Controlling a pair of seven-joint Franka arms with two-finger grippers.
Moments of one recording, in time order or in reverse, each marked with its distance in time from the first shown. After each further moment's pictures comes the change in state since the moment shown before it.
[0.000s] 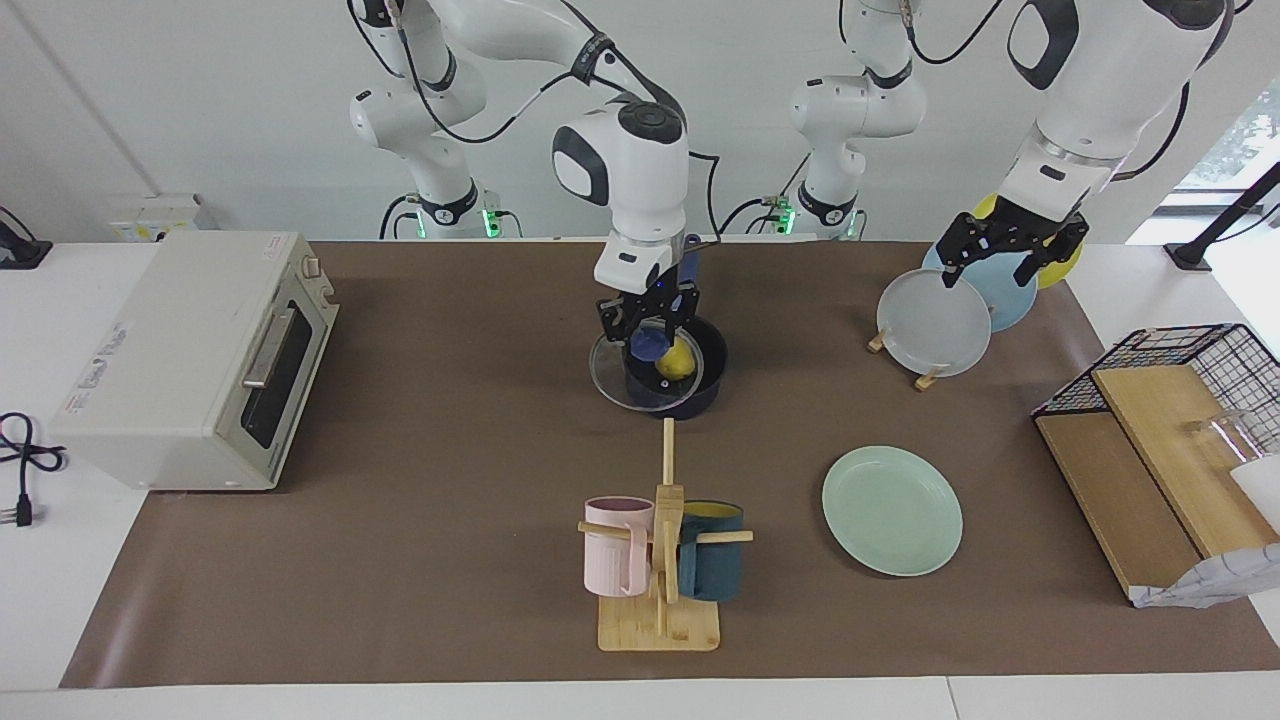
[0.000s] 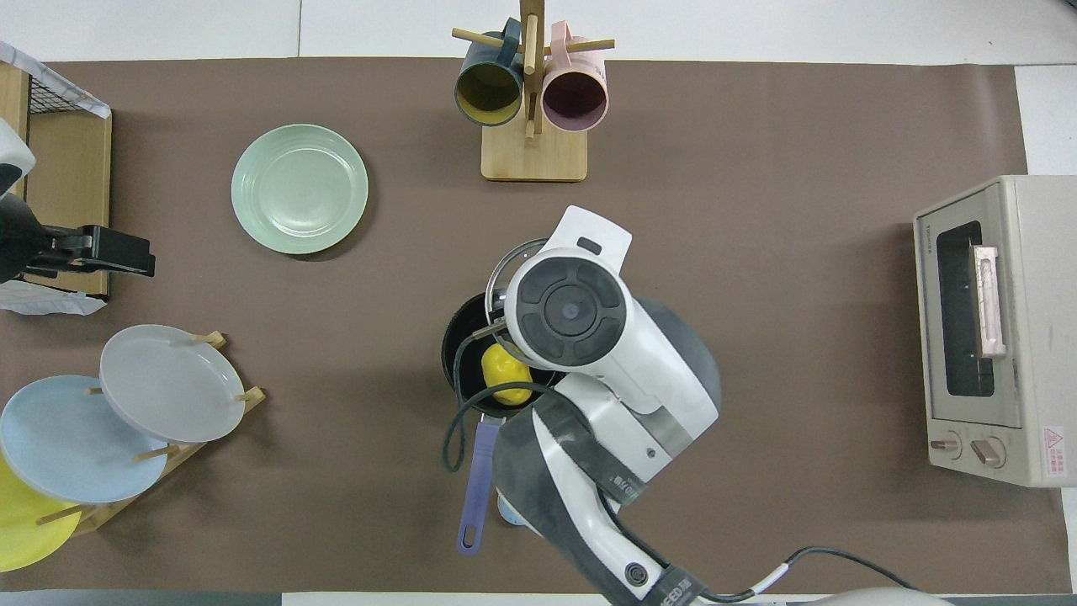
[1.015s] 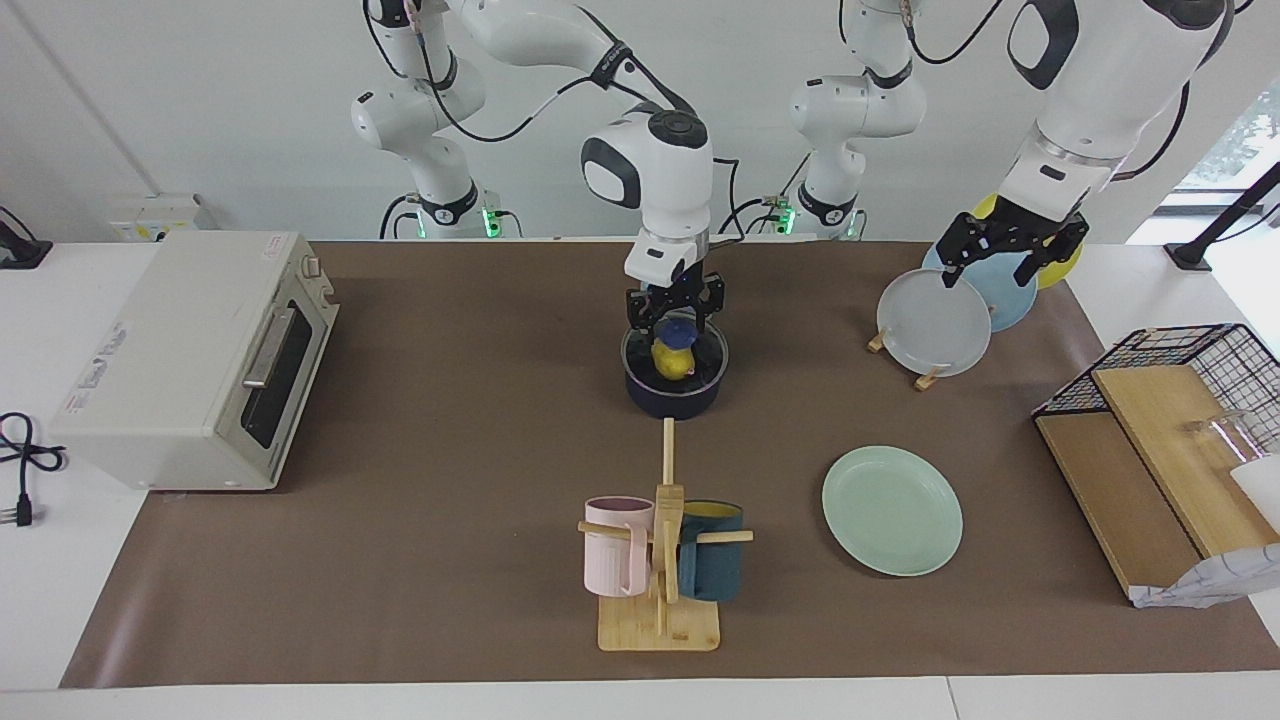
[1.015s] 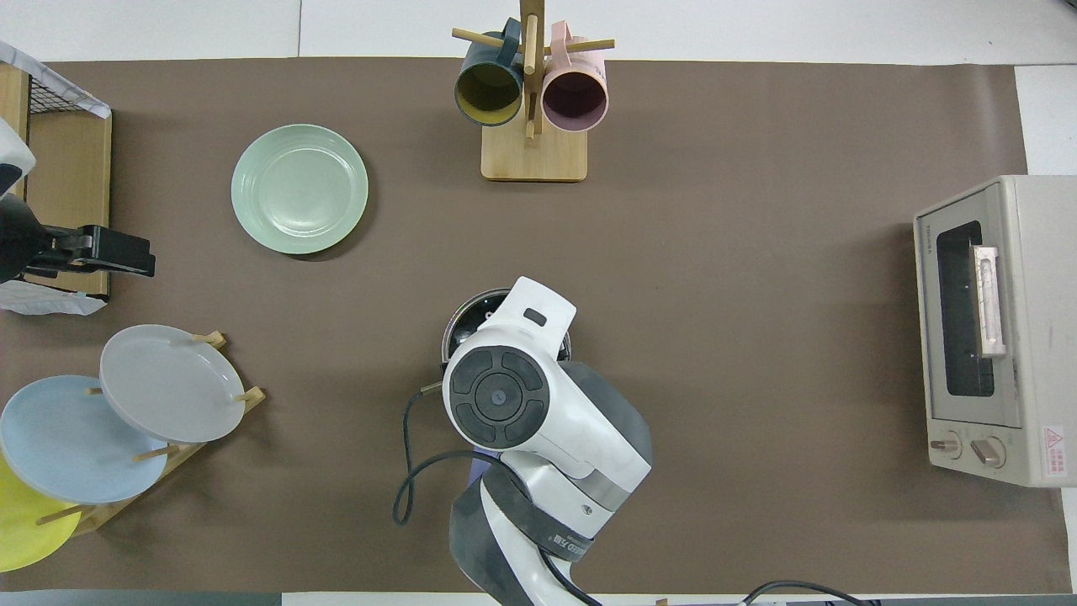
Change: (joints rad) left arm 0.000 0.000 0.000 0.000 0.000 0.000 0.000; right arm 0.131 0.008 0.010 -0.099 0.014 0.111 0.221
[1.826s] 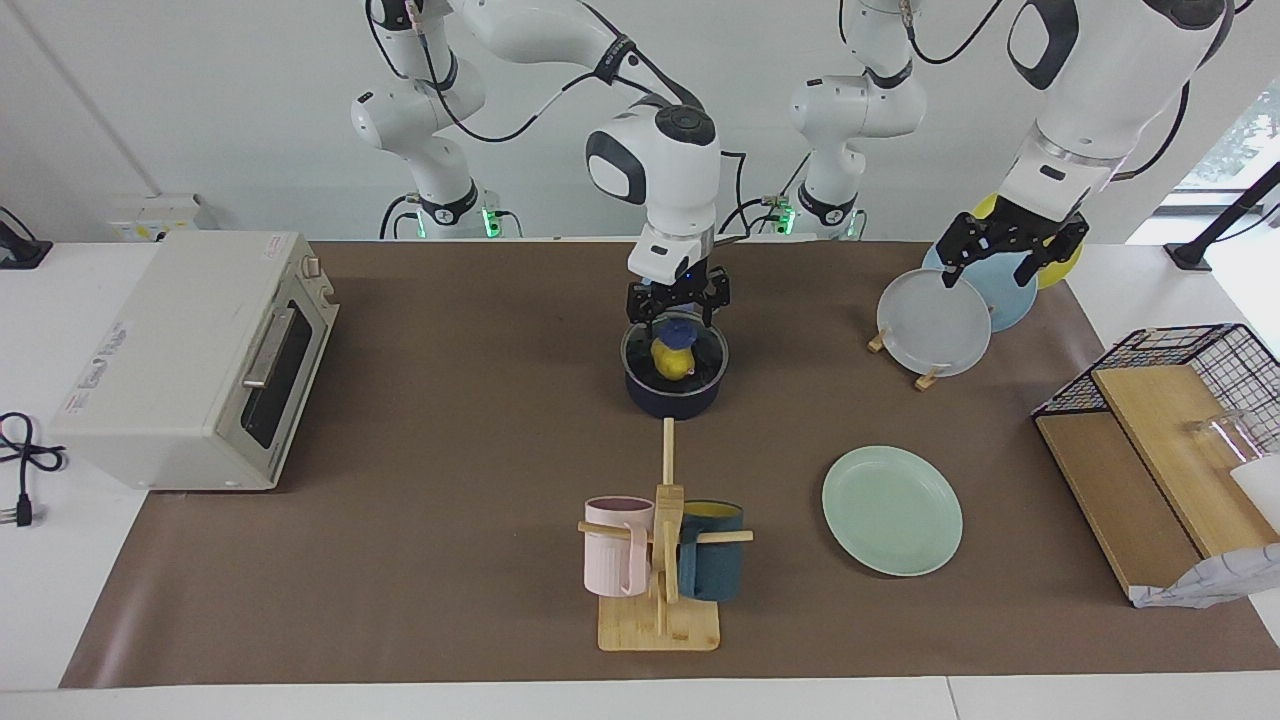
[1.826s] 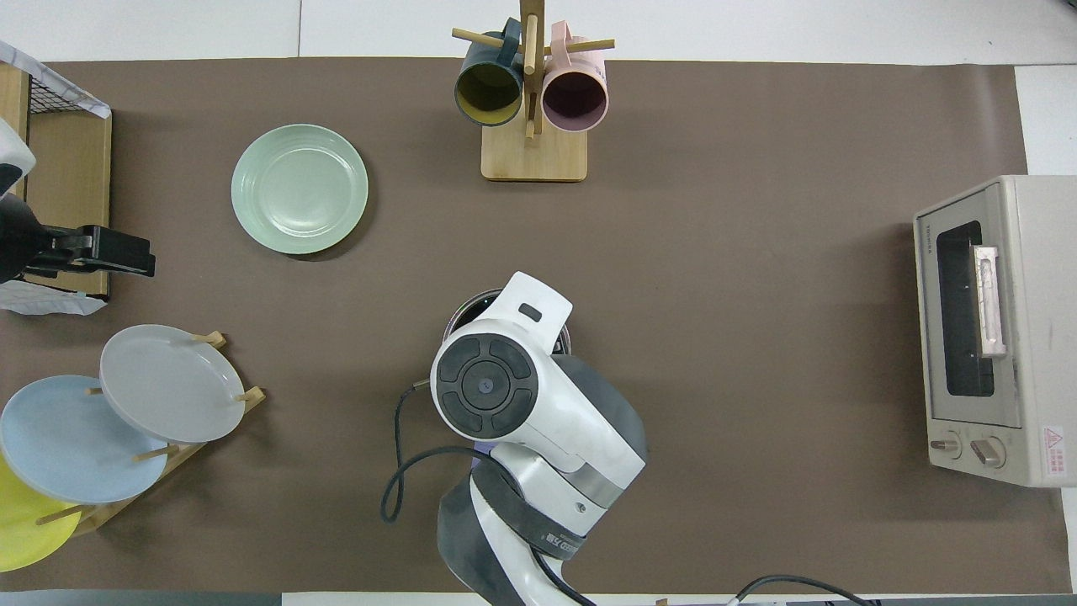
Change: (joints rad) left arm 0.000 0.000 0.000 0.000 0.000 0.000 0.000; right arm 0.002 0.013 0.002 0.049 0.012 -0.065 0.019
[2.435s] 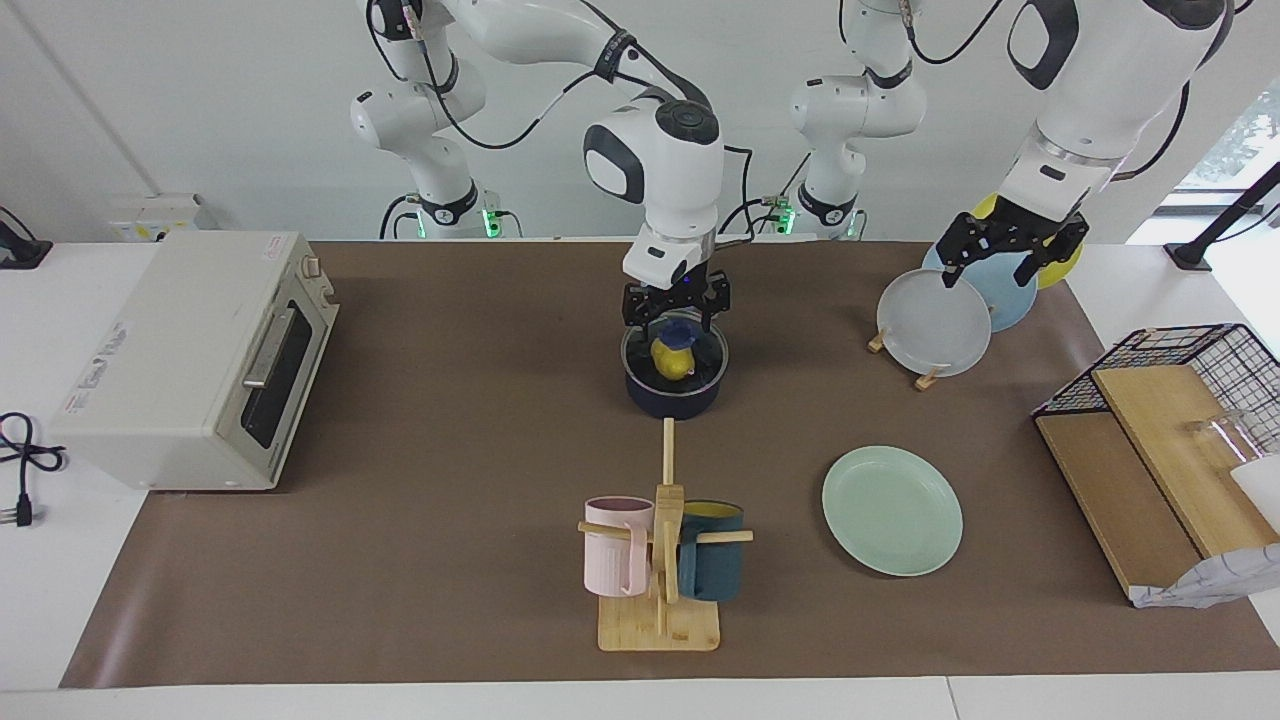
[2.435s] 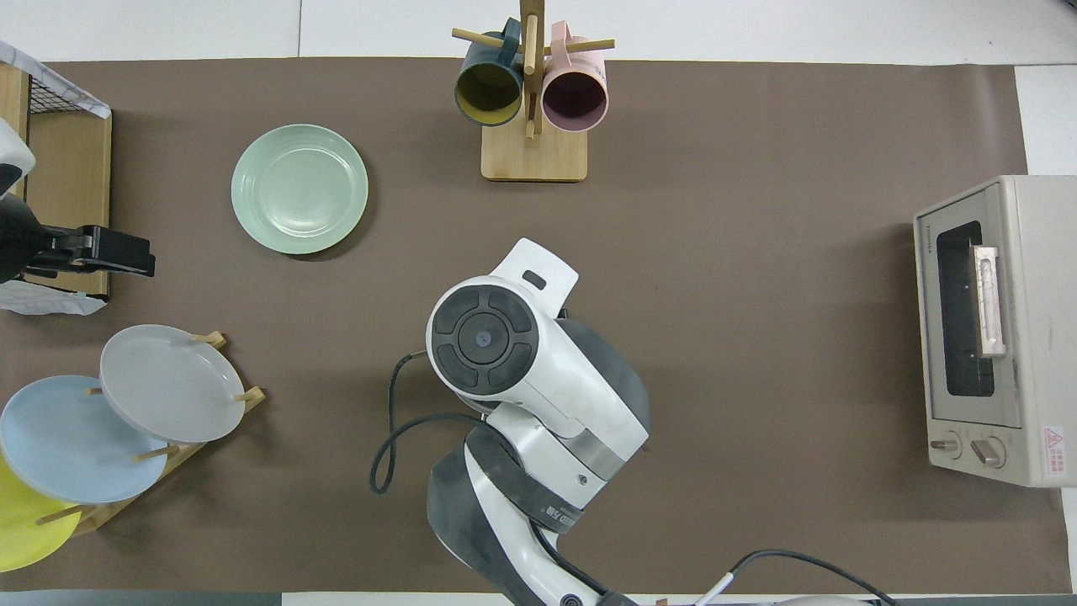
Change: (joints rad) left arm 0.000 0.000 0.000 0.000 0.000 0.000 0.000; right arm -0.022 0.039 0.003 0.110 0.005 -0.083 0.000
